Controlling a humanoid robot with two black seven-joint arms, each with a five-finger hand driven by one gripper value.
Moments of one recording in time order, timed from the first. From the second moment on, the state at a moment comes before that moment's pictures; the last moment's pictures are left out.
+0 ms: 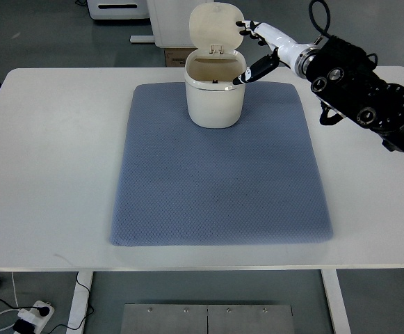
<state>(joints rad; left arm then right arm) -0.02 0.00 -0.11 -0.27 -0.07 0.19 -0.41 1.28 -0.13 0.25 0.61 -0.90 0.04 0.01</state>
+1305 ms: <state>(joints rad) -0.02 0.00 -0.11 -0.27 -0.07 0.19 -0.41 0.82 -0.31 1.02 0.87 -0.56 -0.01 -0.07</state>
